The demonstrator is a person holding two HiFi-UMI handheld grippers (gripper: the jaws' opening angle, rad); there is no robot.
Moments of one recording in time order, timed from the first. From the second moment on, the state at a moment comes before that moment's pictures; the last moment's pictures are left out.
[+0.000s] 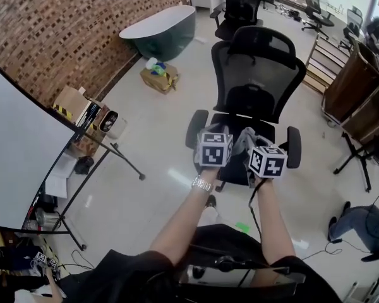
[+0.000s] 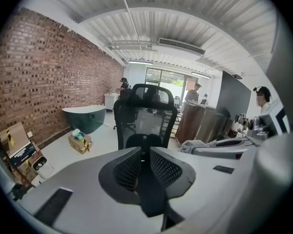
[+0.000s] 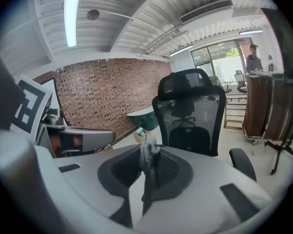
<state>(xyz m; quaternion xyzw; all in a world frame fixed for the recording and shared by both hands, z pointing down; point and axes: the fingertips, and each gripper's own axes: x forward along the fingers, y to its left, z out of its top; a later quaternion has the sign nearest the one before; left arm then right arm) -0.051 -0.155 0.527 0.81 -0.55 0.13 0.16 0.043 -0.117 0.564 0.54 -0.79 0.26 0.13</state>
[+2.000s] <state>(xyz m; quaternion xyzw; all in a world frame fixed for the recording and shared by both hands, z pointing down) 0.045 -0.337 0.516 0.83 -0.51 0.13 0.16 0.331 -0.447 0.453 0.74 -0.64 0.12 0.18</state>
